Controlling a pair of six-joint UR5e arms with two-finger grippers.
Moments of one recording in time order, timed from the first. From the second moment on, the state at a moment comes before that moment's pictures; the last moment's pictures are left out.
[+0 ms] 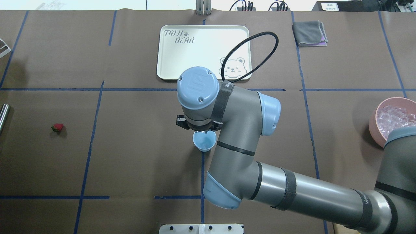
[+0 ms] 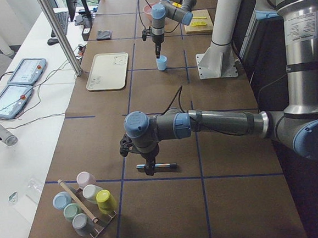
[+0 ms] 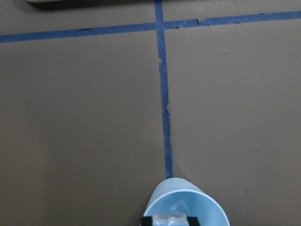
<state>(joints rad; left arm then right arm) -1.50 -1.47 -1.77 -1.41 -2.40 0.18 0.44 -0.71 1.64 -1.76 1.81 1.33</state>
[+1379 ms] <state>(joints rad) -1.49 -1.47 -1.77 -1.41 -2.40 0.18 0.59 -0.86 1.75 -1.76 1.90 1.16</state>
